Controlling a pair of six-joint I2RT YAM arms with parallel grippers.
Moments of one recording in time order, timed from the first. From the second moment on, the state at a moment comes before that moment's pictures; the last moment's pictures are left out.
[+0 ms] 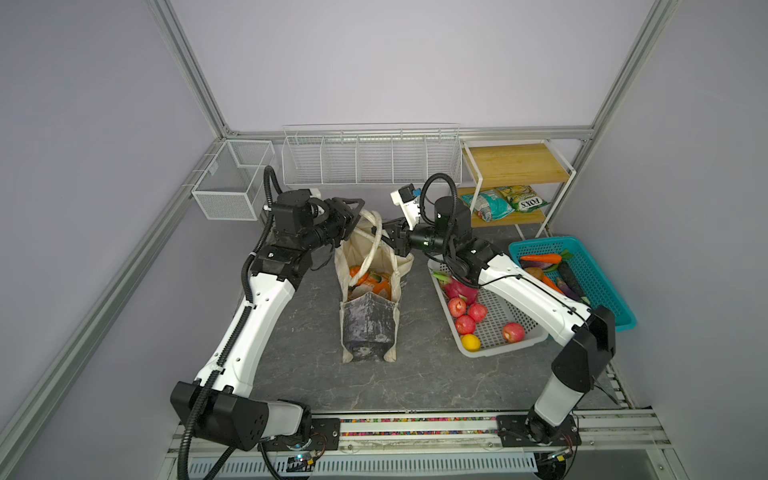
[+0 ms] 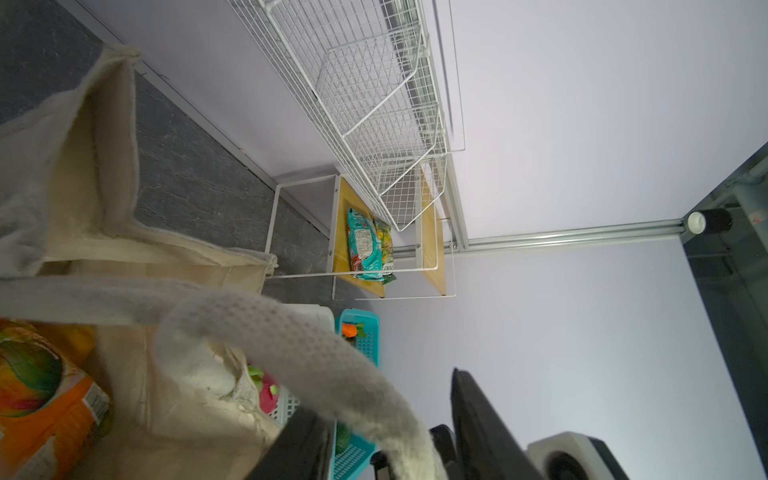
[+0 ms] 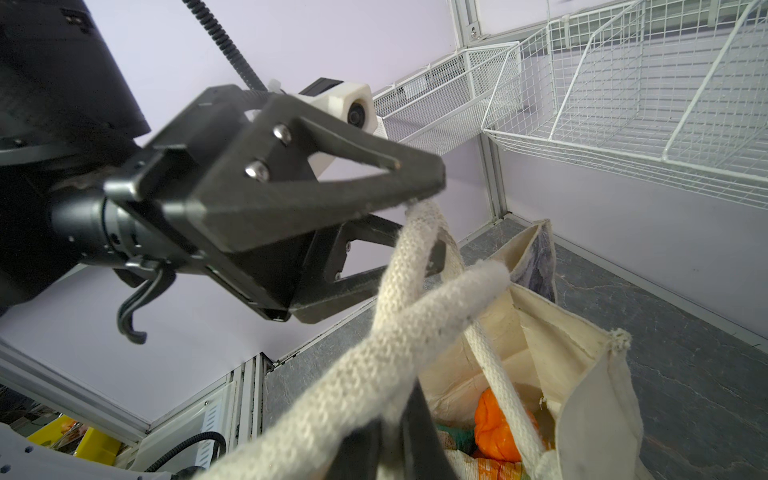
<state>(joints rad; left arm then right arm) -0.29 1.38 1.49 -0.33 0.42 -1.23 0.72 1.74 1.67 -0.06 -0.52 0.31</state>
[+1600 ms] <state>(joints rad) -0.33 1.42 1.61 -0.51 0.54 -1.08 0.71 1.55 1.63 -0.17 -0.45 0.20</state>
